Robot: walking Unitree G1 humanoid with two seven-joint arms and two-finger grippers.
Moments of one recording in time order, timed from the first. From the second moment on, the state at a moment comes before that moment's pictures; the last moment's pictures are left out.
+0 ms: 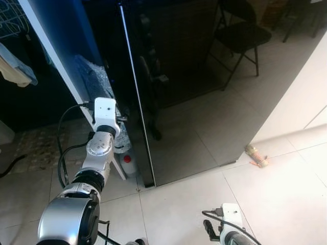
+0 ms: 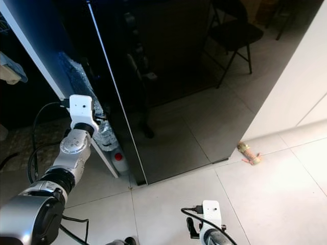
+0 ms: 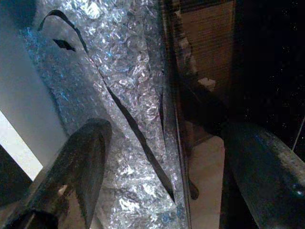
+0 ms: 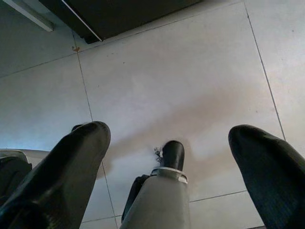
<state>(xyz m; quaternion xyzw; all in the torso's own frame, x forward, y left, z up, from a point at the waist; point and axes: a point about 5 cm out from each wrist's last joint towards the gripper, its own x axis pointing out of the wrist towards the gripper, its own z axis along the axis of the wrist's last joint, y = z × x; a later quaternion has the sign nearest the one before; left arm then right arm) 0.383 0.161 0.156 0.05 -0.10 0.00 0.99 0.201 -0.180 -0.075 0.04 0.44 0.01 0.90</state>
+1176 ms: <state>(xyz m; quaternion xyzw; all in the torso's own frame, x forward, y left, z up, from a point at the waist) 0.285 0.177 -0.002 0.08 0.19 -0.02 0.98 0.203 -0.176 -0.074 0.04 0.43 0.00 0.90</state>
